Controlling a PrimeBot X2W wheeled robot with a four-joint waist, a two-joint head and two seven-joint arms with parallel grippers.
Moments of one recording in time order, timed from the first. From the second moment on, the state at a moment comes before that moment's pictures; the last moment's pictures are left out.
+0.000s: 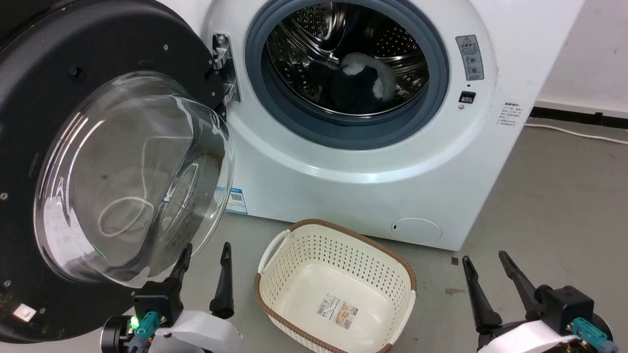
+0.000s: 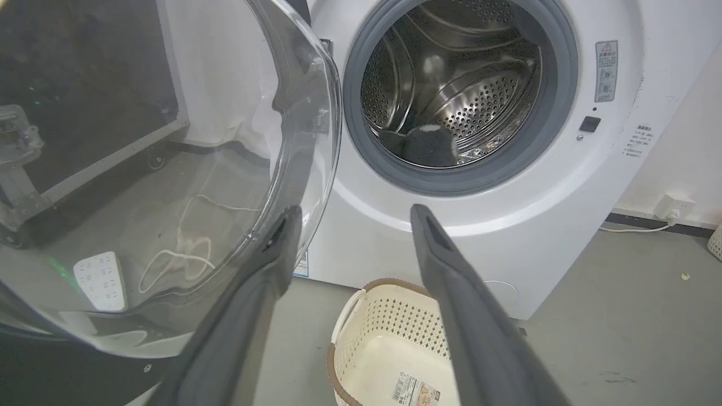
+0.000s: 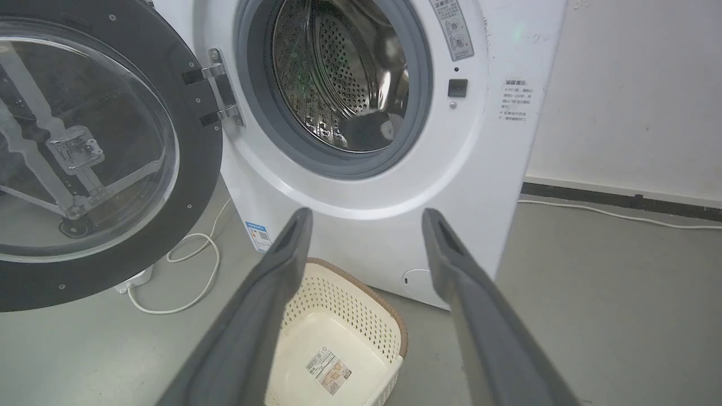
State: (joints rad) left arm -0.02 0.05 -0.08 0.07 -0.15 0.02 -0.11; right arm 0.04 -0.05 0.02 0.06 0.14 0.13 -0.11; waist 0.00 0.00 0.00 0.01
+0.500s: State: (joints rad) left arm -0.06 0.05 -0.02 -0.26 -0.16 0.00 -0.14; right arm 0.05 -0.05 0.02 0.07 0.17 0.13 -0.14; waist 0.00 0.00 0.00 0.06
